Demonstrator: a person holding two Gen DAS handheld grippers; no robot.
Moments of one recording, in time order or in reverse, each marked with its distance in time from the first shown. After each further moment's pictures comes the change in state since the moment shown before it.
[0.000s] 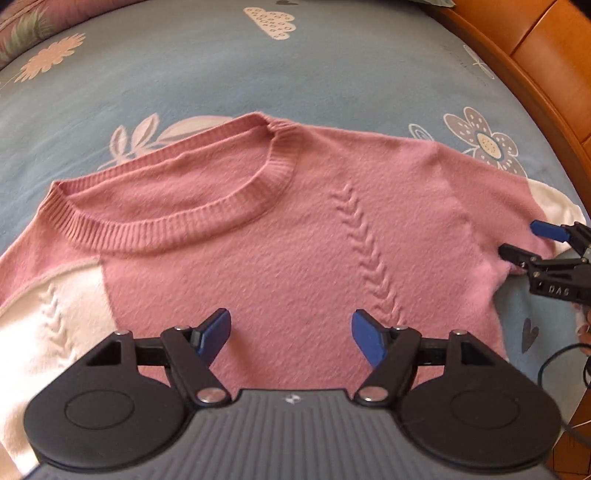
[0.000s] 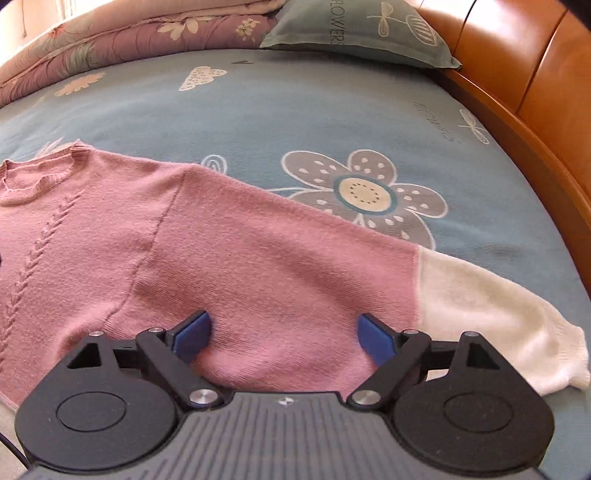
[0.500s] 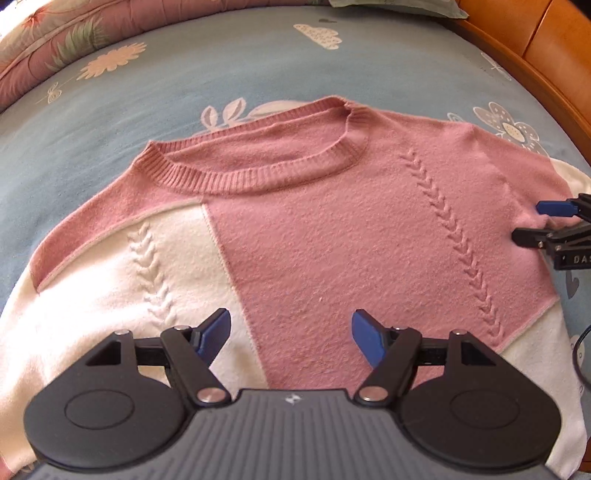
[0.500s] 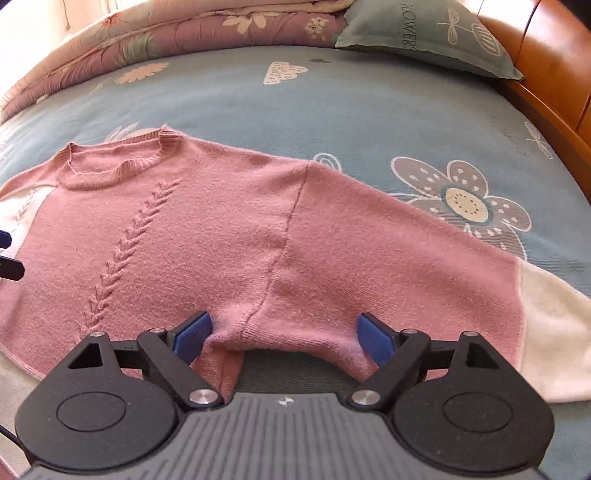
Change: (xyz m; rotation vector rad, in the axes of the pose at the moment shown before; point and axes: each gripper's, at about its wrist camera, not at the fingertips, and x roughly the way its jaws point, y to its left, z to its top) left arm -0.017 0.052 -0.062 -0.004 -0.057 0.112; right arm -0.006 0.068 -0.003 -0.087 0.009 0.144
